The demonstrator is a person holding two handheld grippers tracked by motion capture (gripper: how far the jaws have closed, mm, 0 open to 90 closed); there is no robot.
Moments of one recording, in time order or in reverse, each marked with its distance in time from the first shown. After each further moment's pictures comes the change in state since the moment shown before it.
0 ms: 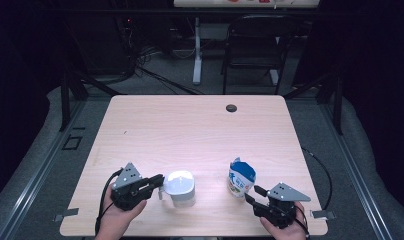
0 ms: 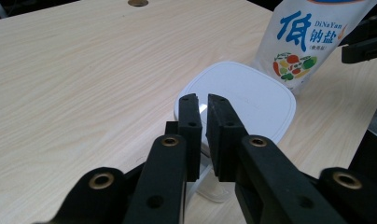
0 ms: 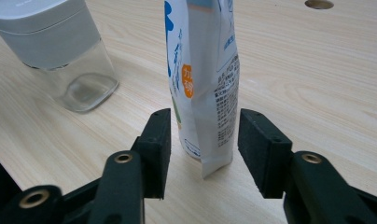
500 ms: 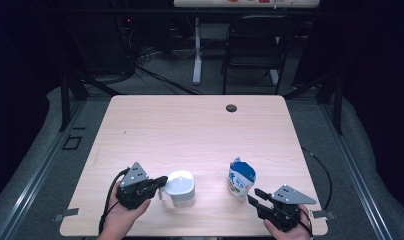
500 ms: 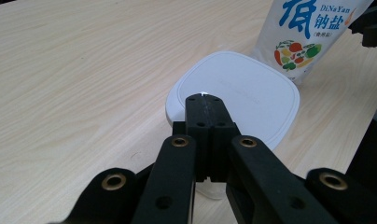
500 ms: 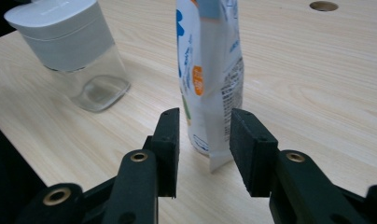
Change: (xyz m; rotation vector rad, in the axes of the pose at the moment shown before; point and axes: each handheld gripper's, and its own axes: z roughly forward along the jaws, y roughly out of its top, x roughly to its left) left arm -0.003 0.002 0.011 0.040 -0.006 0.001; right arm 0.001 0.001 -0.013 -0.005 0.031 0.007
